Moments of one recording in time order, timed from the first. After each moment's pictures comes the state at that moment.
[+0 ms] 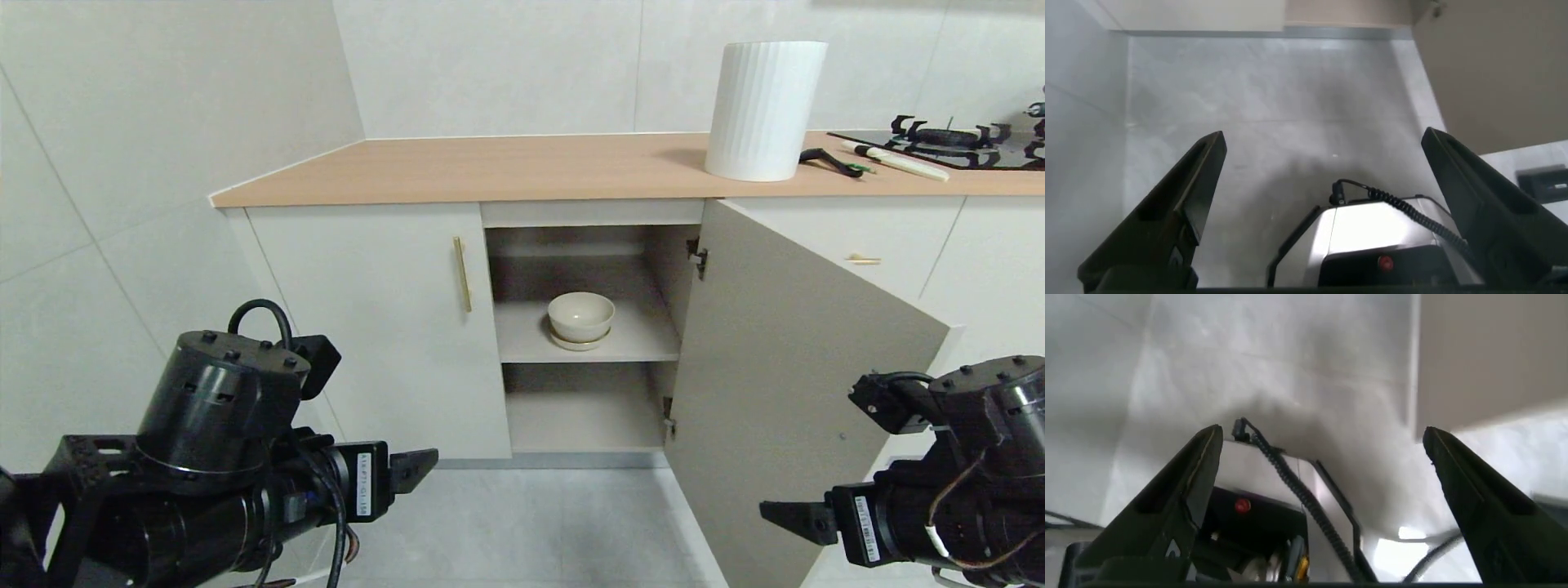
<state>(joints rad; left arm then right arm) -0.60 1.45 -0.67 -0.06 0.30 -0.48 0.52 1.41 -0.54 -0.09 -0.05 0.33</state>
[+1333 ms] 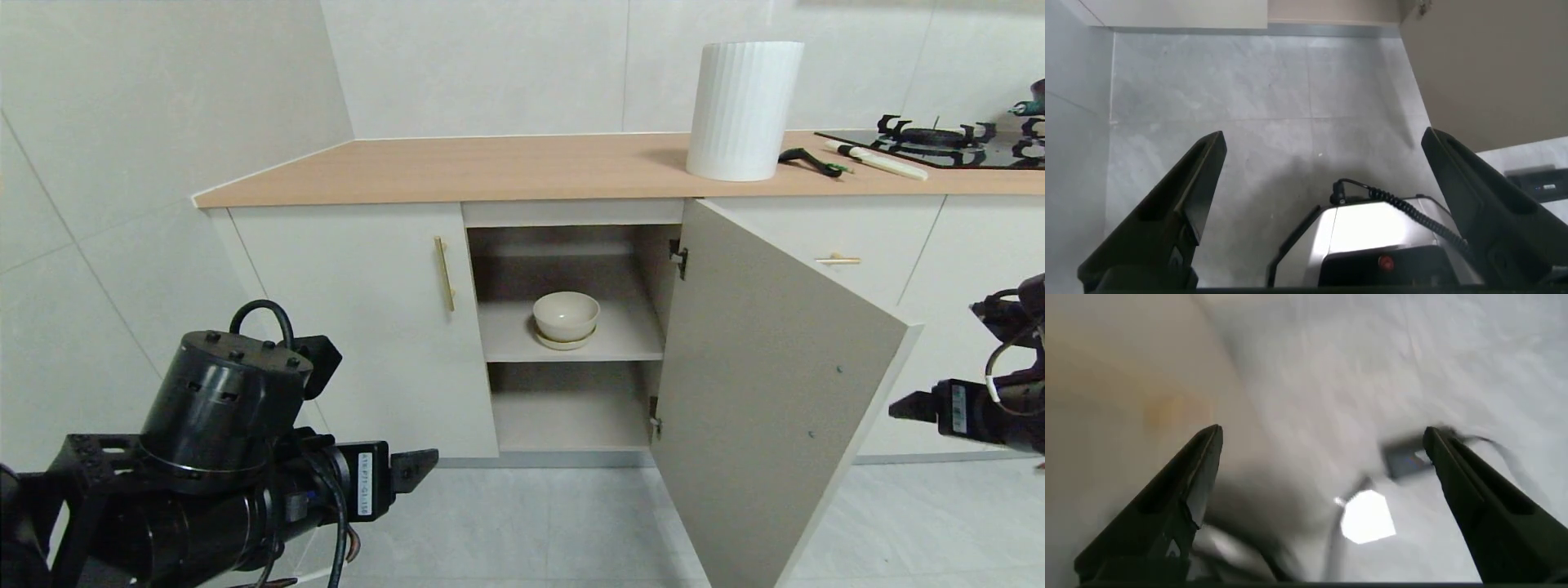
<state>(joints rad) -0.60 1.46 -0.67 -0.06 0.30 -0.48 -0.01 1.52 -0.80 0.05 -0.19 0.25</state>
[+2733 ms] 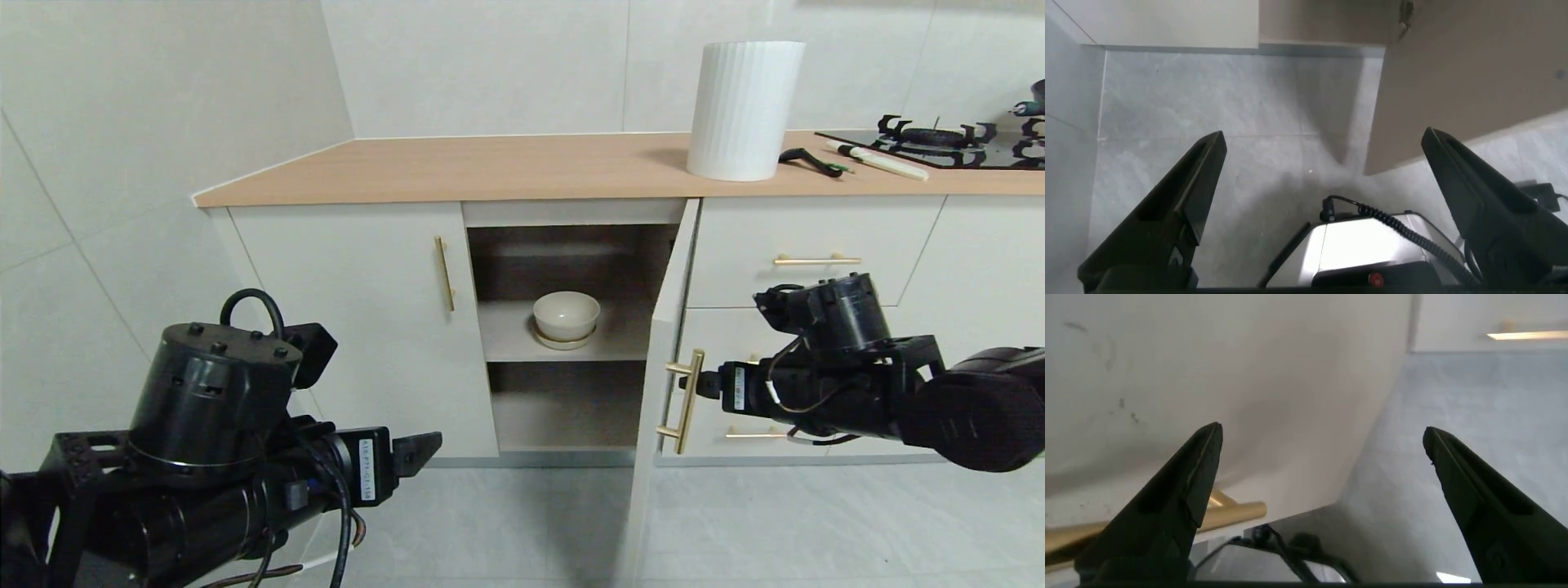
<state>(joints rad) -0.60 1.45 -0.66 -0.13 0.30 -0.48 0.44 1.83 -0.90 -0.32 -0.05 0.40</state>
